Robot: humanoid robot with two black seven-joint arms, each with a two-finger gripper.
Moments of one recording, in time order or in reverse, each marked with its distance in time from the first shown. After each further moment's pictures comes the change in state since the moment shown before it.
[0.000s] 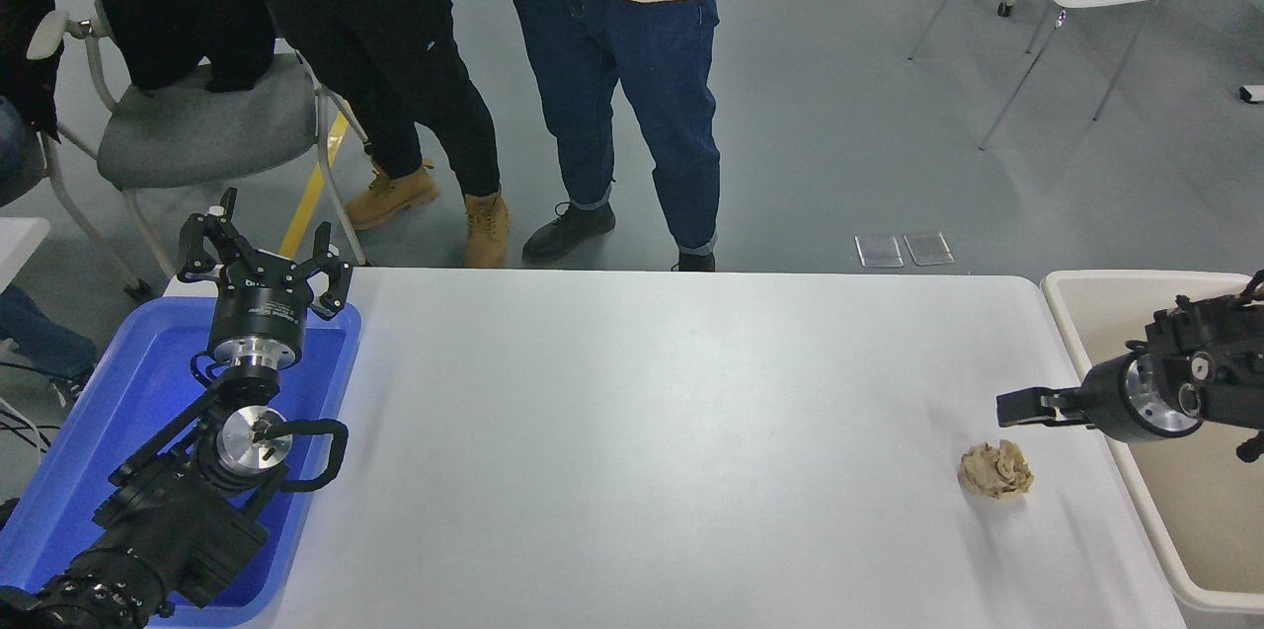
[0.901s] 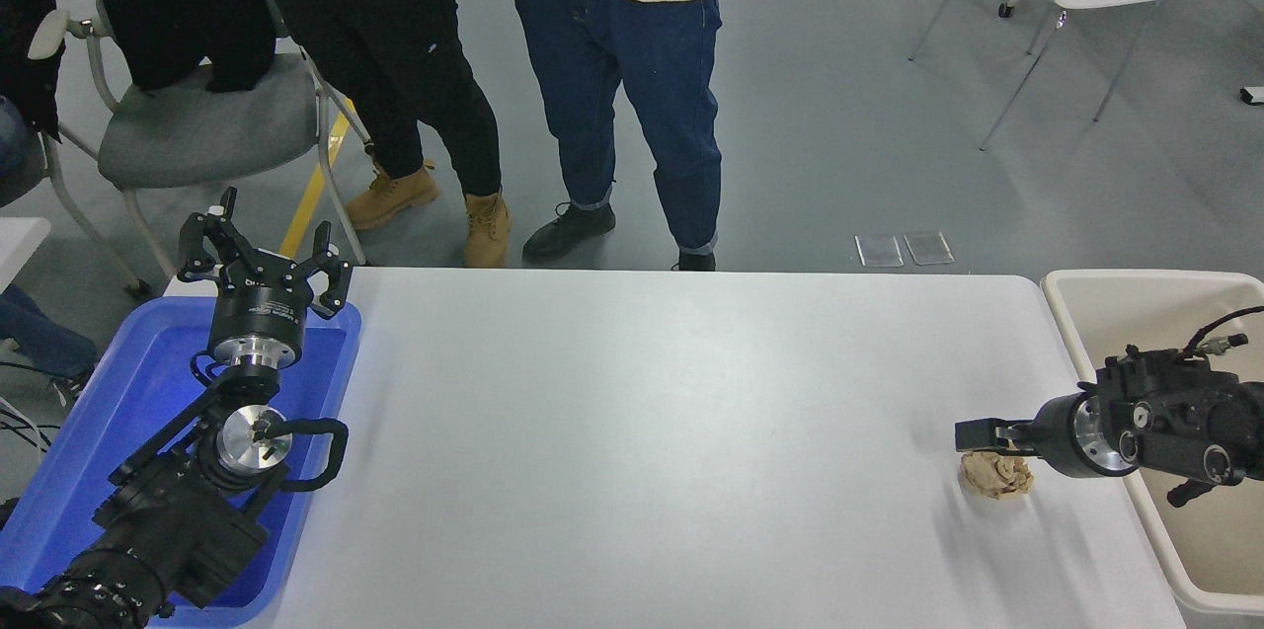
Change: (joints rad) left arm 0.000 0.000 0.000 0.000 0.000 0.000 0.000; right arm -0.212 0.088 0.144 -0.189 0.006 -0.045 -0.003
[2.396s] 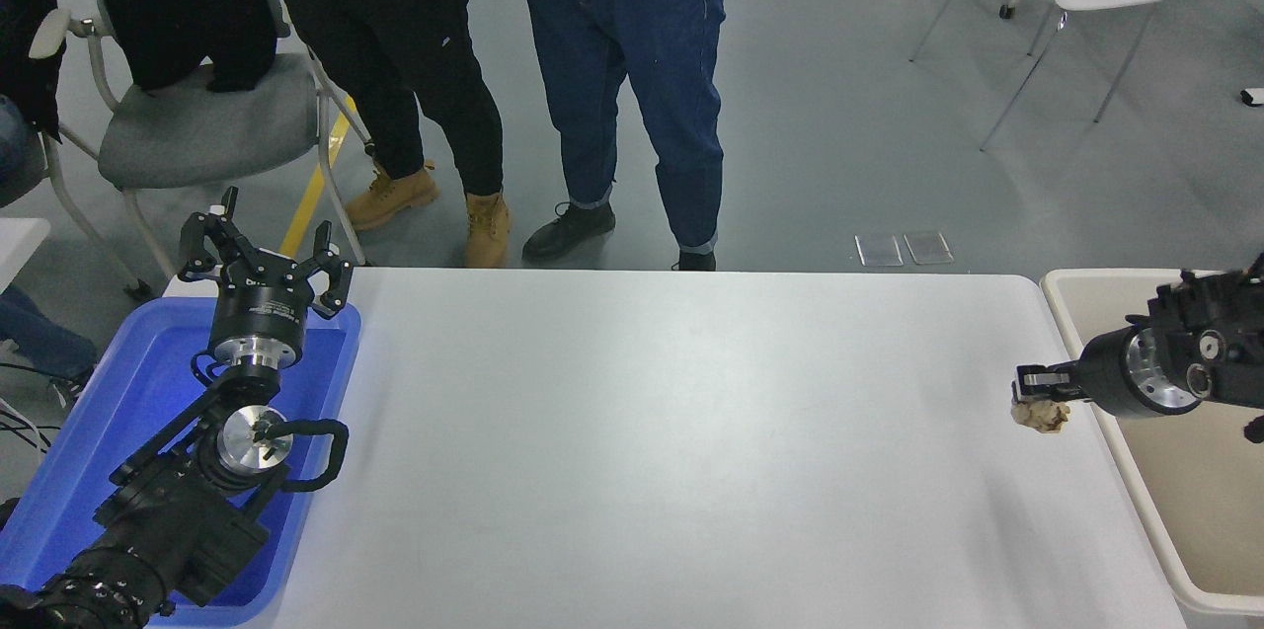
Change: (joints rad) left arm -0.002 0.000 0.004 0.000 0.001 0.000 0.001; right arm 0.712 -0.167 -0.448 0.473 -0.008 0.070 0.002
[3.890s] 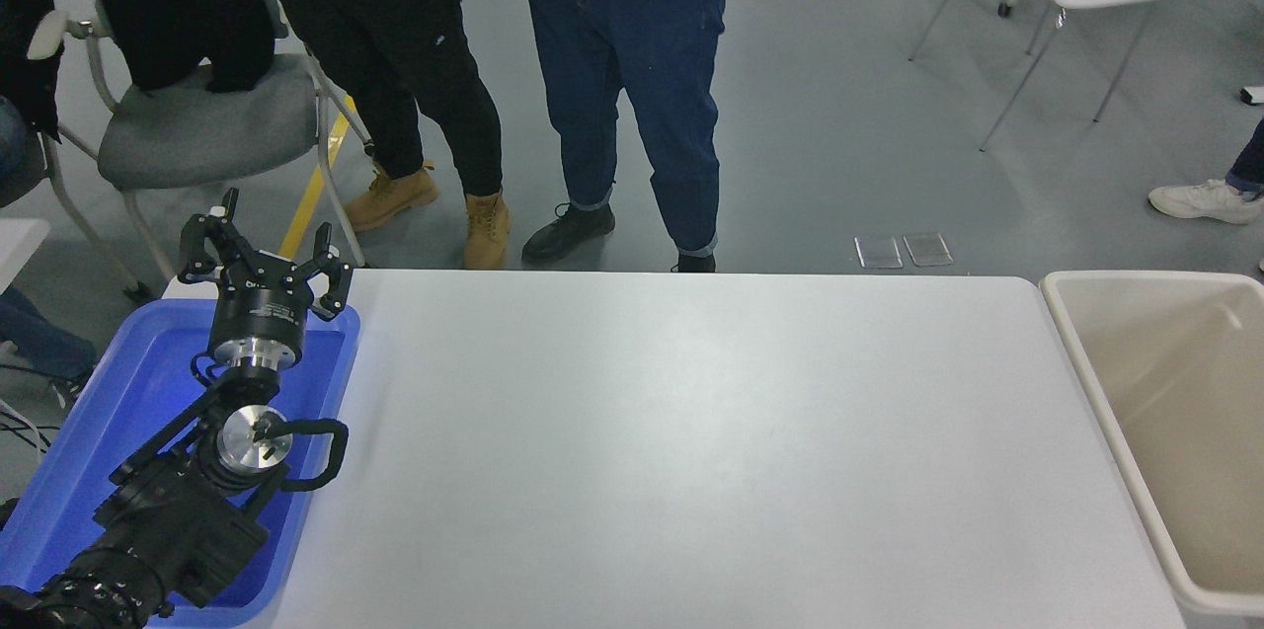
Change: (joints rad) left arm 0.001 0.001 0.000 0.000 -0.001 0.000 0.000; right arm -0.580 -0.122 0.408 -0.790 -0.157 0.116 0.025
